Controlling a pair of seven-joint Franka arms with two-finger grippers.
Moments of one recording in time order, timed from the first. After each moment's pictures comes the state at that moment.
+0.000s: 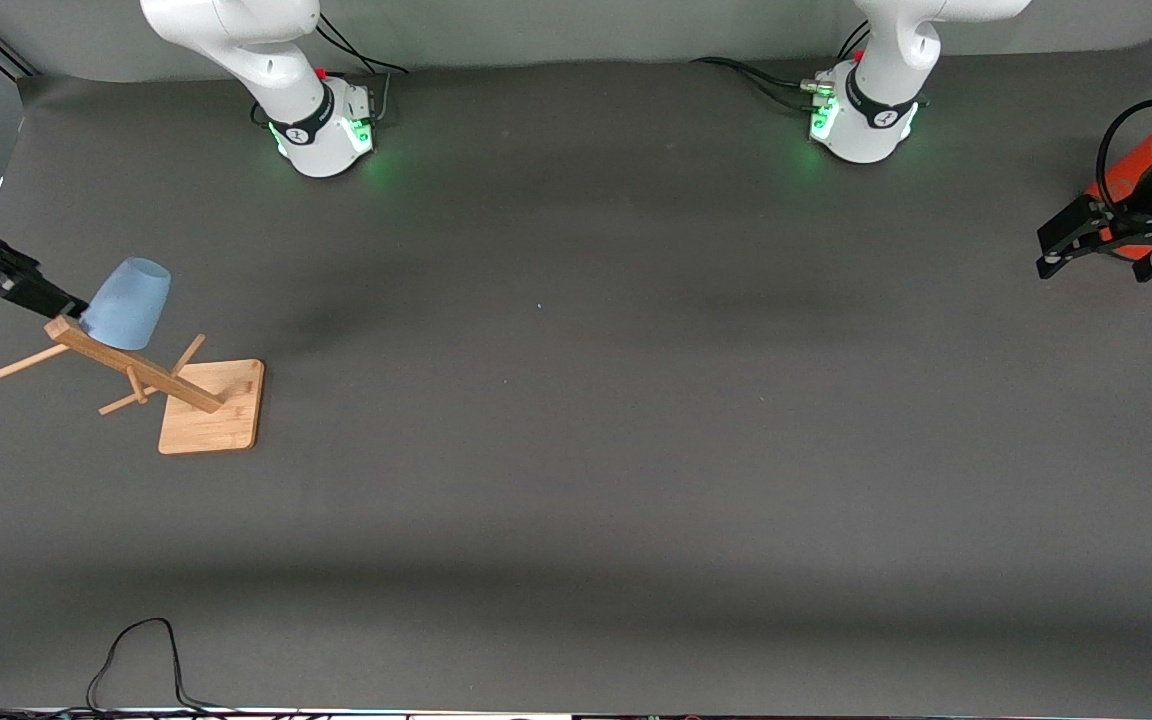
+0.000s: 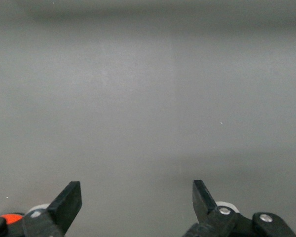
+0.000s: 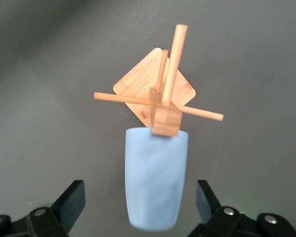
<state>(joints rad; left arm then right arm) -0.14 -0.14 0.11 -1.77 0.02 1.72 0.03 0.02 -0.10 -0.18 -1.91 -0.01 1.74 0.51</state>
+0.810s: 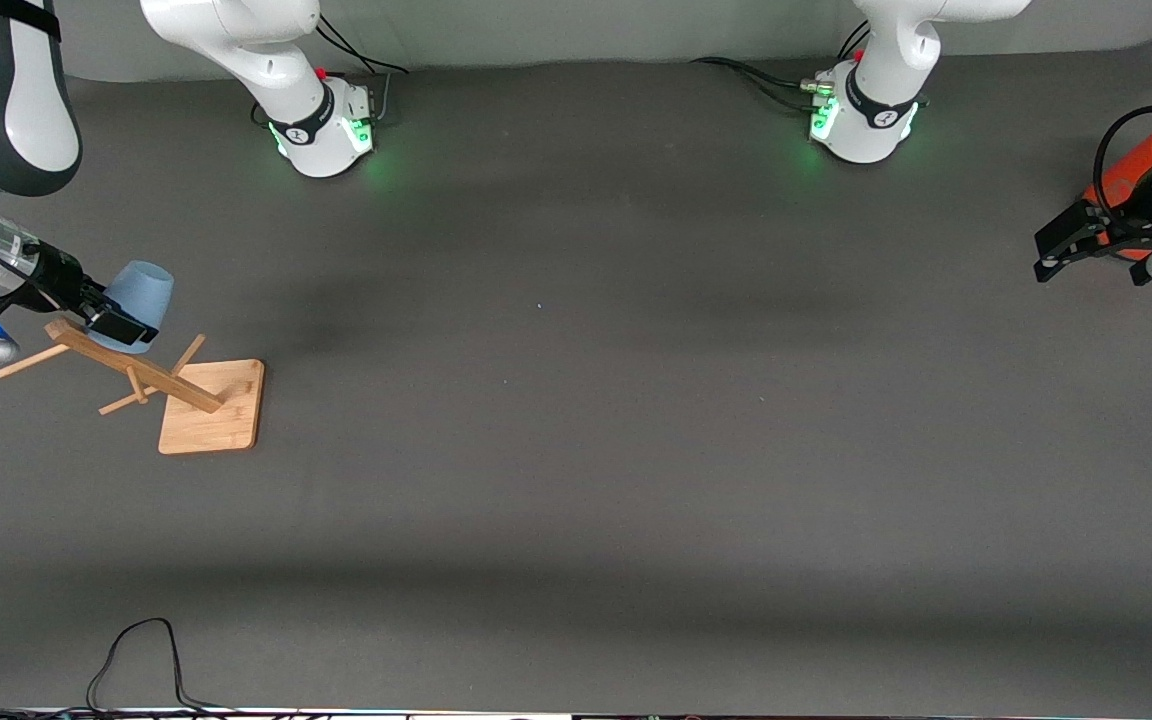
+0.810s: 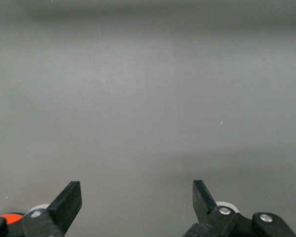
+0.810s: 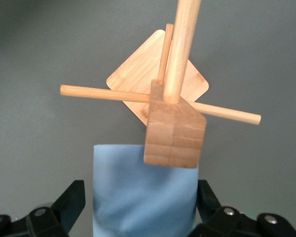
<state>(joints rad) -0.14 -0.13 0.11 -1.77 0.02 1.72 0.03 0.02 -0.10 -0.19 -2.12 0.02 1.94 0.52</state>
